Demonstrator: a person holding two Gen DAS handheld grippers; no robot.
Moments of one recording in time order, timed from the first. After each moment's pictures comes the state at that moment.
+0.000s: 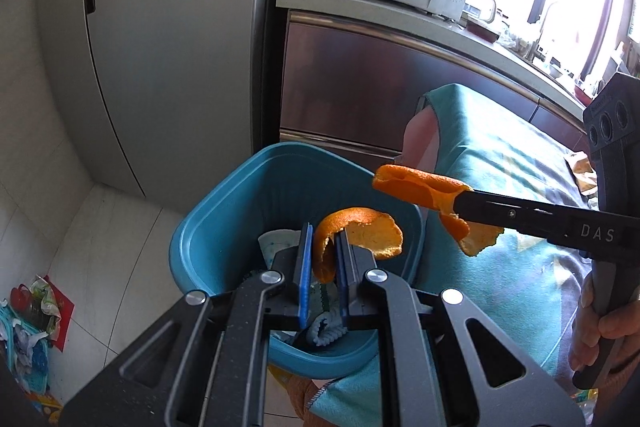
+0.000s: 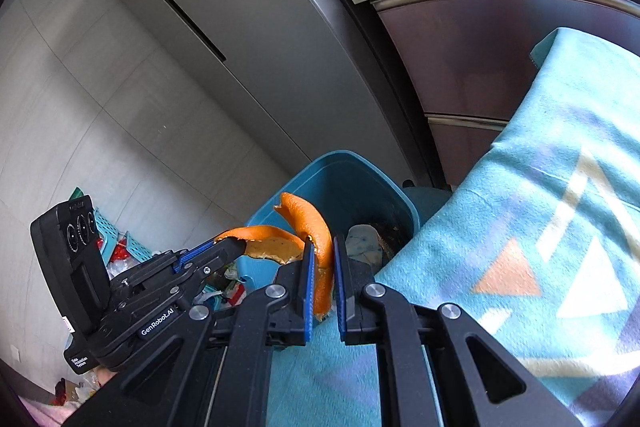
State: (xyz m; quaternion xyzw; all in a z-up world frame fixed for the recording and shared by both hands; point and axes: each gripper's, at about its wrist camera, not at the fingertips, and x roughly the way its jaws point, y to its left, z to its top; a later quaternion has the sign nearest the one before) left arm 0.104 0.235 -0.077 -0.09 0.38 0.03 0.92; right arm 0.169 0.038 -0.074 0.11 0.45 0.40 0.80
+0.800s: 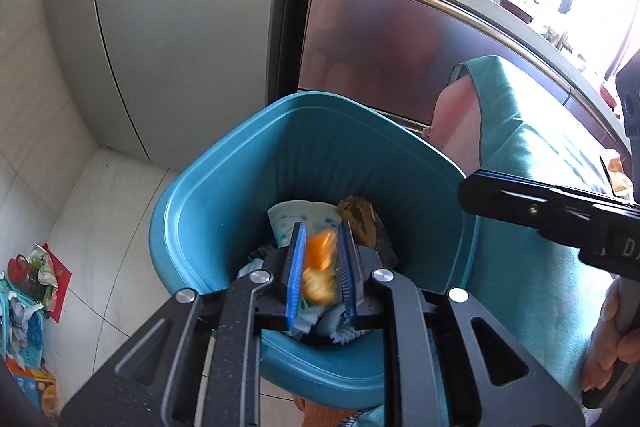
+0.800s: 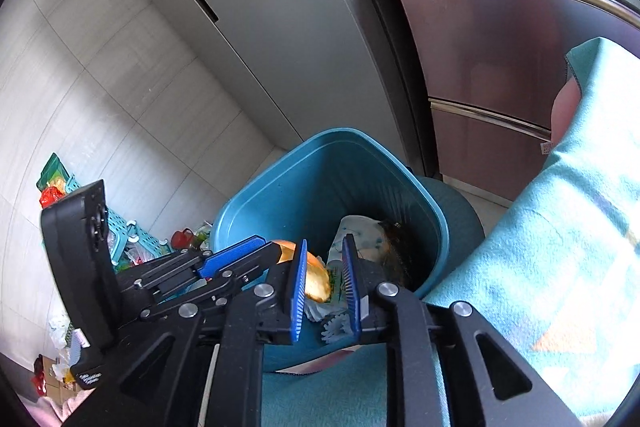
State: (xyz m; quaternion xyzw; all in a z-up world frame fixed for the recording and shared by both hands) left arm 0.133 0.246 -0.125 -0.12 0.43 0.06 0.89; right arm 0.180 0.079 -0.087 0.05 0.47 0.39 0.79
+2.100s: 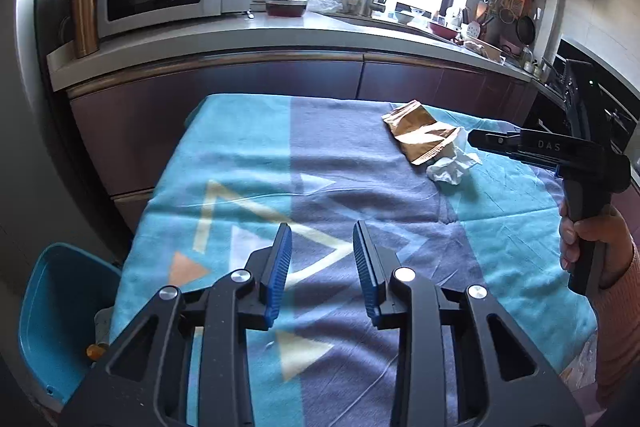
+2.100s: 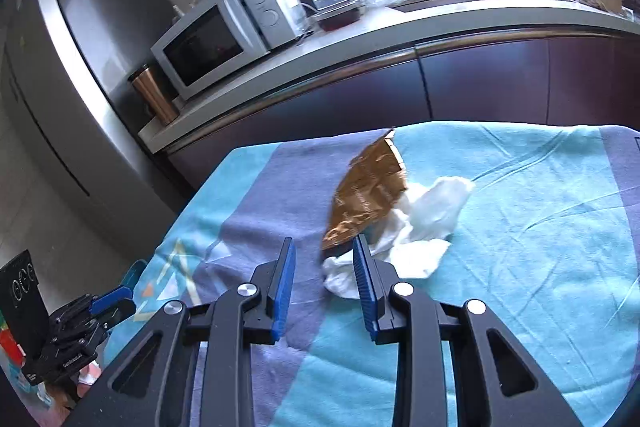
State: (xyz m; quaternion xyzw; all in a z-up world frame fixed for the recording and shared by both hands) left arm 0.143 -0.027 -0.034 0.02 0.35 -0.21 0.91; right arm 0.148 -0.305 -0.048 0.19 0.35 0.10 0.91
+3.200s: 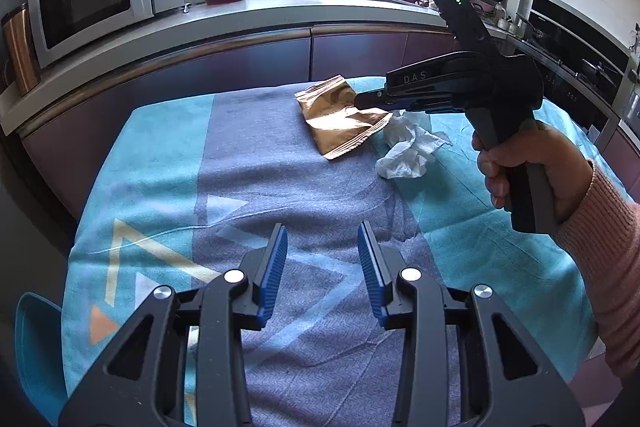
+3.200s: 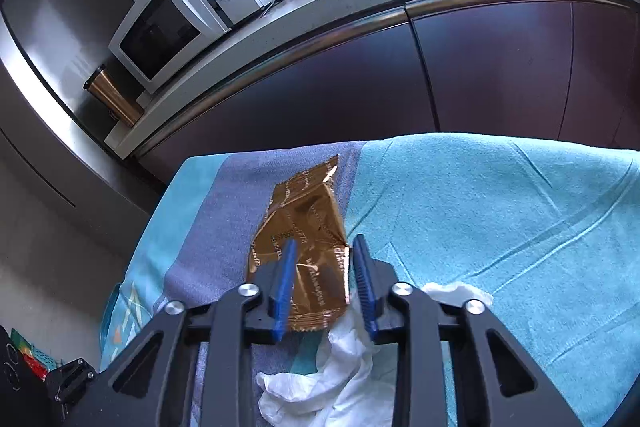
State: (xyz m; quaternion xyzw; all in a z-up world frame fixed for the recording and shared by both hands) left arm 0.172 -0.110 -0.049 0.08 0.38 -0.26 0.89; right arm 0.256 -0.325 -0.081 0.21 0.42 0.13 0.87
